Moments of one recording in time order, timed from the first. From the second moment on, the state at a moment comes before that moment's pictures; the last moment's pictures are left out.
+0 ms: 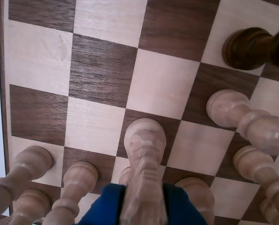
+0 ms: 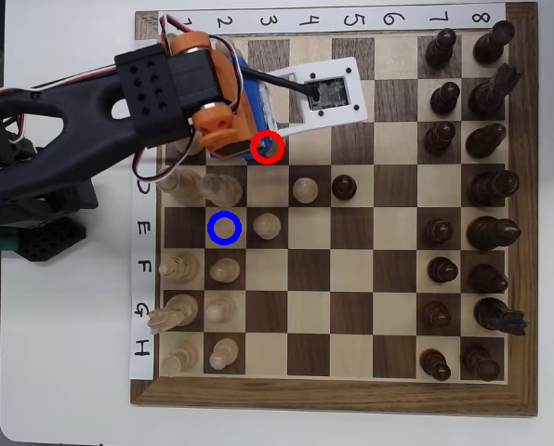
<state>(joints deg) -18.7 87.1 94.6 78.8 100.4</state>
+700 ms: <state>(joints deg) -18.6 87.0 86.3 88.0 100.4</state>
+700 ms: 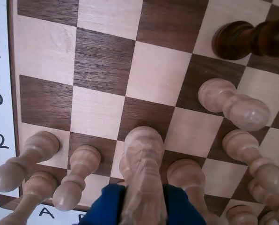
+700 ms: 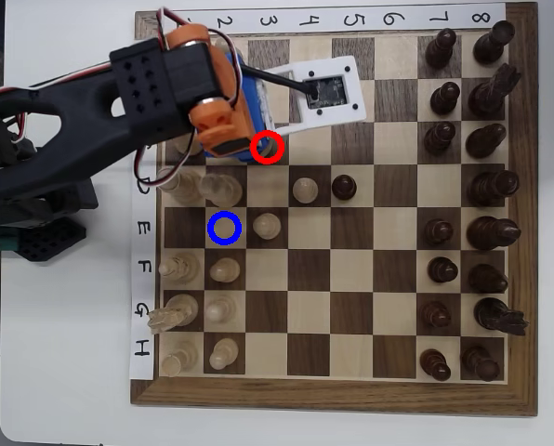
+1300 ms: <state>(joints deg) -18.3 87.0 62.8 97.2 100.4</state>
